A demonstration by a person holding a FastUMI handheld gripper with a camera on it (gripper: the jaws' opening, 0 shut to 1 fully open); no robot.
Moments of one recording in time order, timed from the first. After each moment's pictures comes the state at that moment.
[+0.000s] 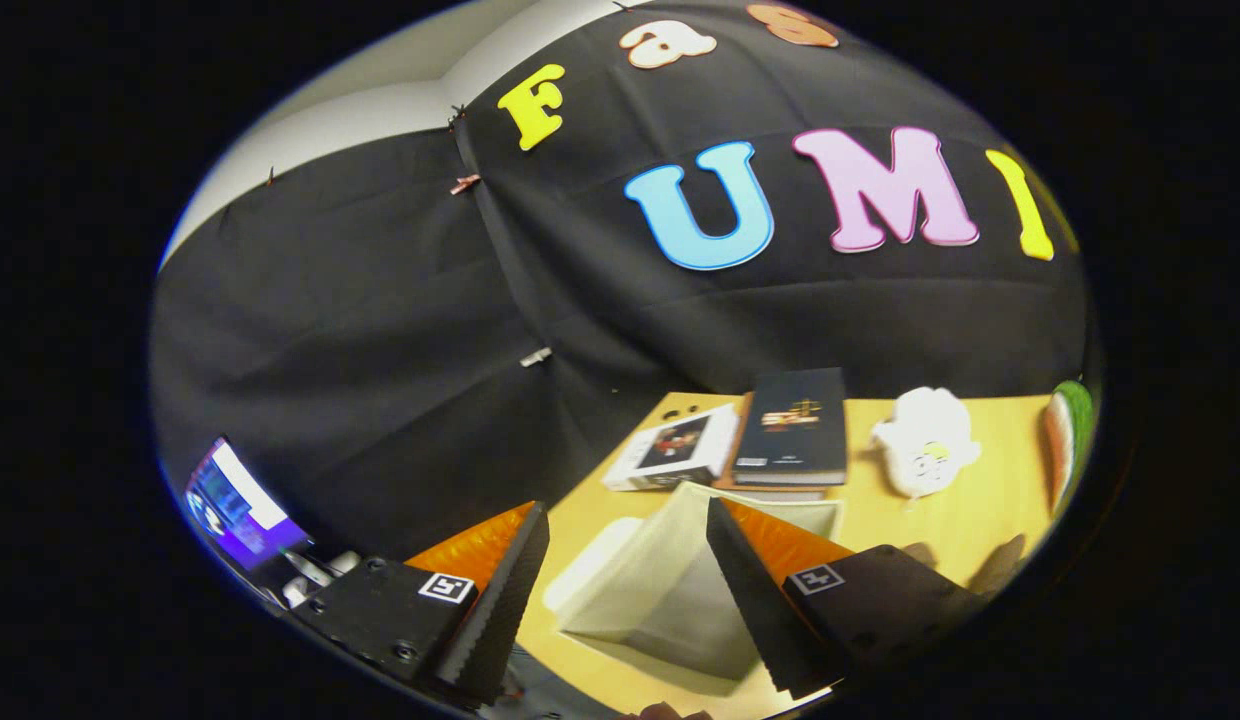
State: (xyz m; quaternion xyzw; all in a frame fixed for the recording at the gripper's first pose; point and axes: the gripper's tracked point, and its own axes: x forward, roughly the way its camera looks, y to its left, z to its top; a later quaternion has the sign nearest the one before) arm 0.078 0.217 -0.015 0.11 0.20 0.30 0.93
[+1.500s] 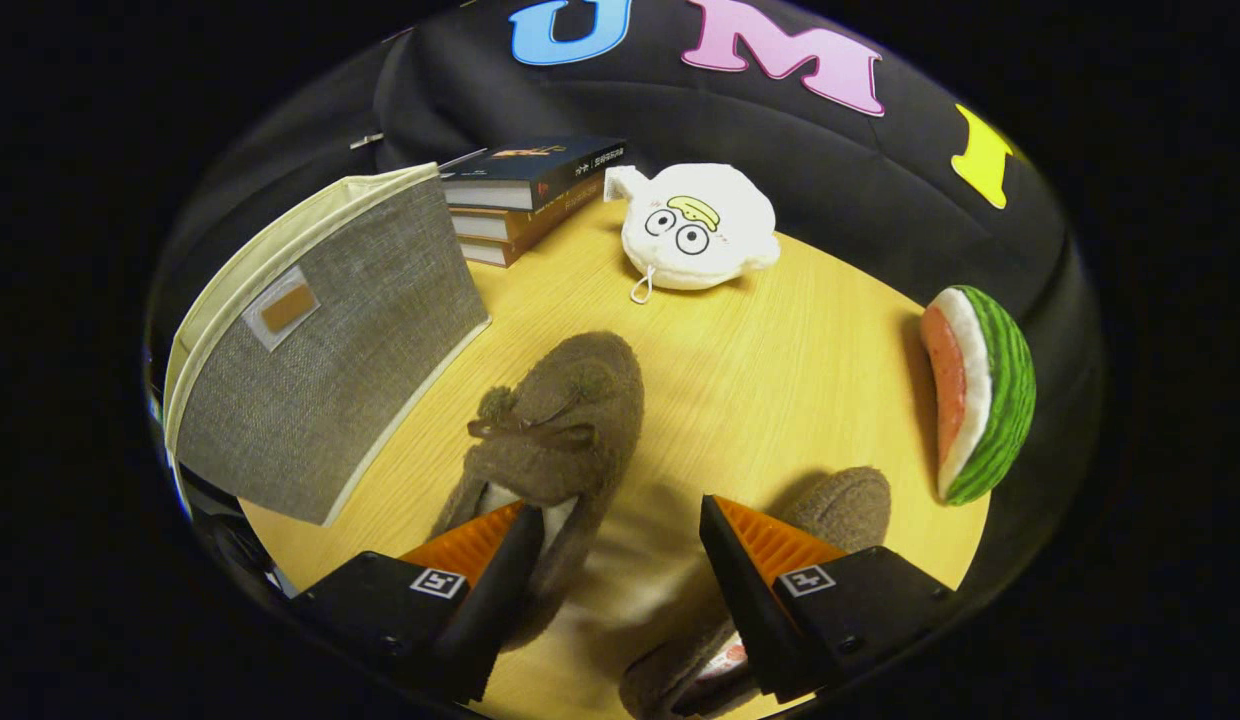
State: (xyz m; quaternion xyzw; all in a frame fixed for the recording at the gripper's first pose) arm 0.129 -0.014 -0.313 -0.08 0.42 0.18 0.88
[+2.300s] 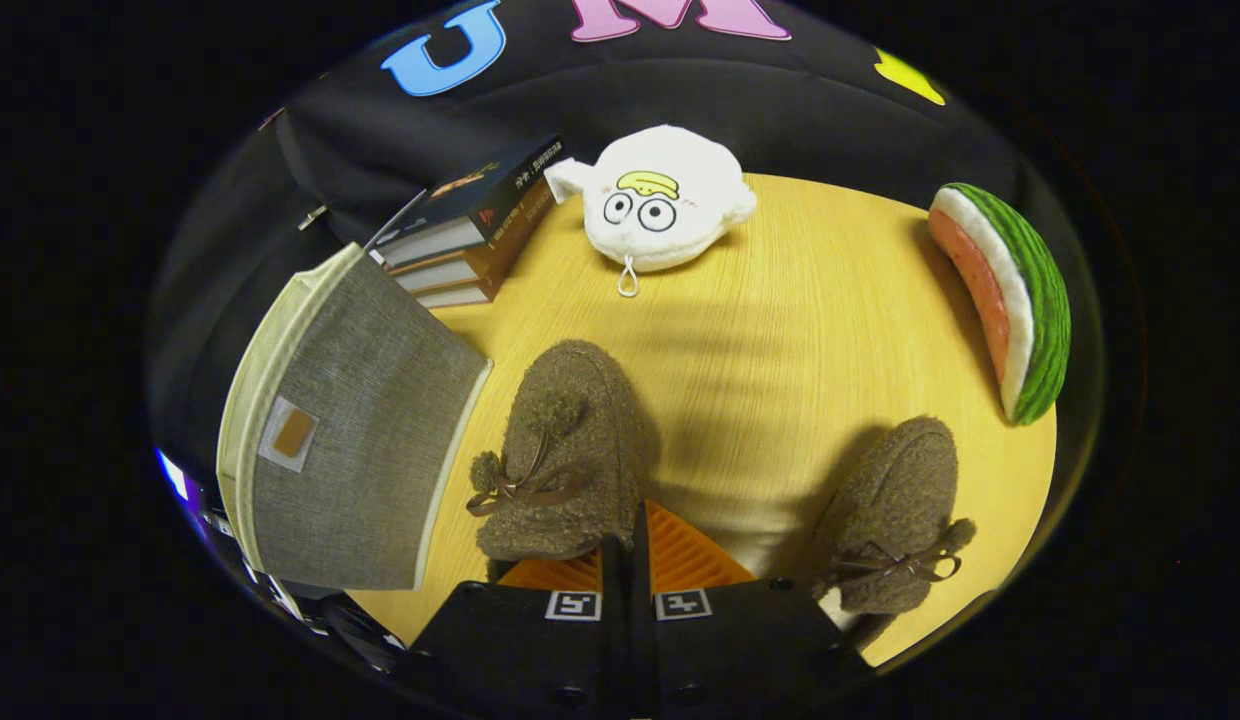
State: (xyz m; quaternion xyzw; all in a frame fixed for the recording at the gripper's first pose) arm 0.127 -0.001 -0.281 0.08 0.47 0.15 0.87
